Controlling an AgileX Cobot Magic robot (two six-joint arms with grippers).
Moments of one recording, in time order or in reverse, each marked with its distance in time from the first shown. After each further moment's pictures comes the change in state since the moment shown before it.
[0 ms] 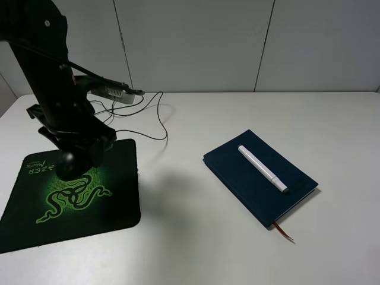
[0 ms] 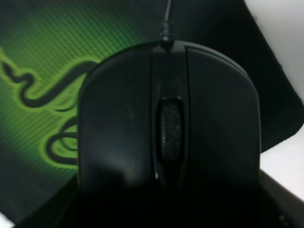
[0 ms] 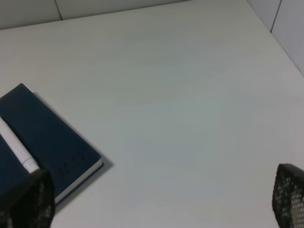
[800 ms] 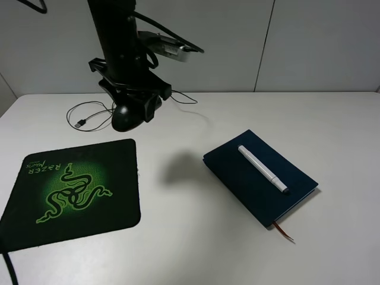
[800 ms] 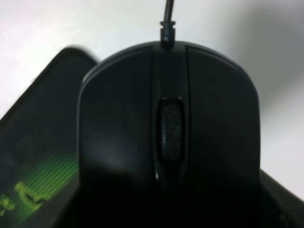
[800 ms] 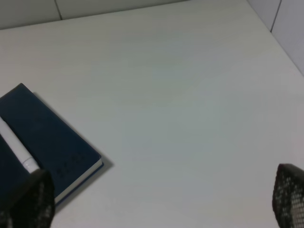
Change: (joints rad) left arm -0.108 0.250 -0.569 0.041 0.208 -0.001; right arm 0.000 0.000 0.000 0.000 0.000 0.000
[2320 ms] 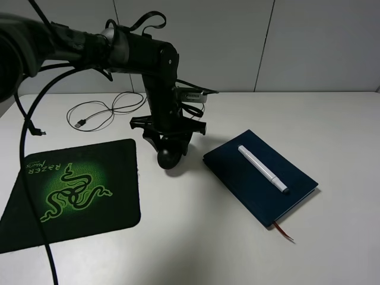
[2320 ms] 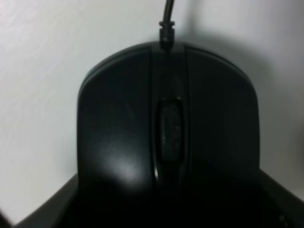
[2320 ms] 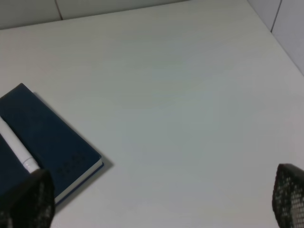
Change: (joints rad) left arm -0.069 0.330 -0.051 -0.100 -0.260 -0.353; right arm 0.000 0.000 0.000 0.001 0.000 0.000
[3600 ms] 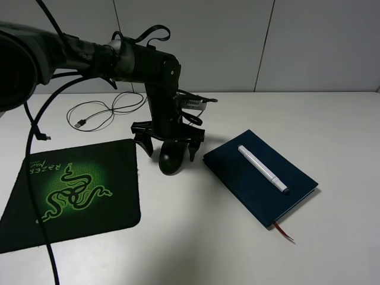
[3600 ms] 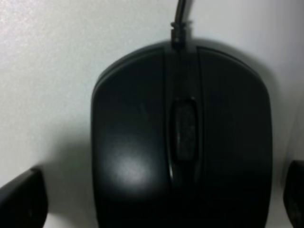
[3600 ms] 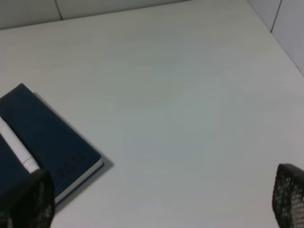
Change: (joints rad) left arm 0.000 0.052 0.000 0.023 -0.047 -0.003; right arm 0.000 0.000 0.000 0.000 0.000 0.000
